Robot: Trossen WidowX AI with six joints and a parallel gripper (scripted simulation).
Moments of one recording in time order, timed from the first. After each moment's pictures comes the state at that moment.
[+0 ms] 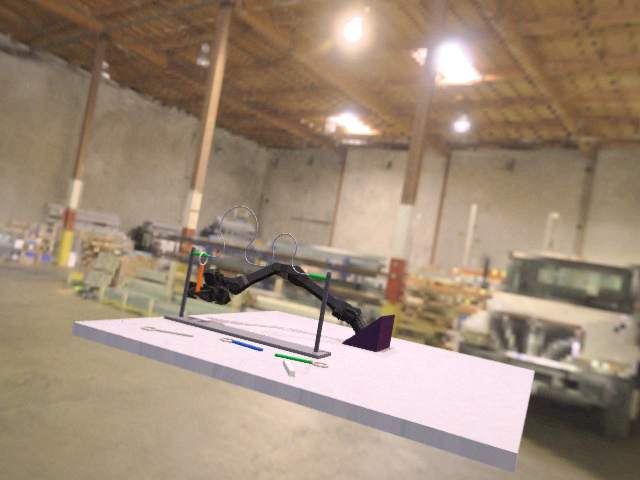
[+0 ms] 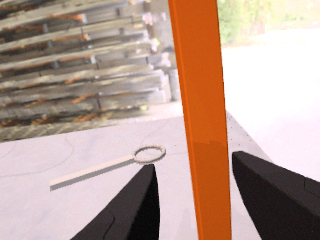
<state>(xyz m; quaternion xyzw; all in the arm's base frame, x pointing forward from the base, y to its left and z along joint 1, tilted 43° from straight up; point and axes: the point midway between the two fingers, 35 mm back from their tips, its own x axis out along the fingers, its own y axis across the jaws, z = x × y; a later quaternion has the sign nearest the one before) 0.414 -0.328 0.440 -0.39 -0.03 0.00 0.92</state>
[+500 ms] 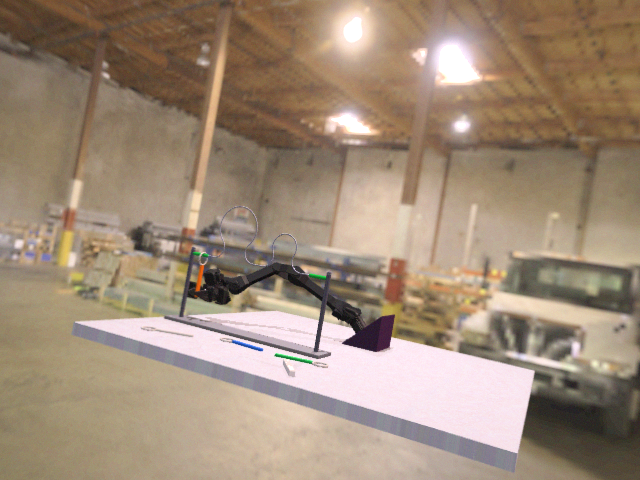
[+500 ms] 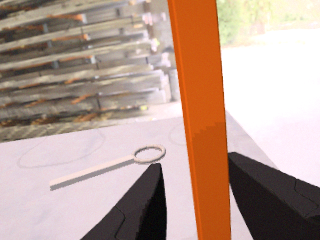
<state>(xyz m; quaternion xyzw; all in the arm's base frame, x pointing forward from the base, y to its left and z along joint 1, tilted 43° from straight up) 0.414 -0.328 0.440 -0.39 -0.03 0.00 0.92</state>
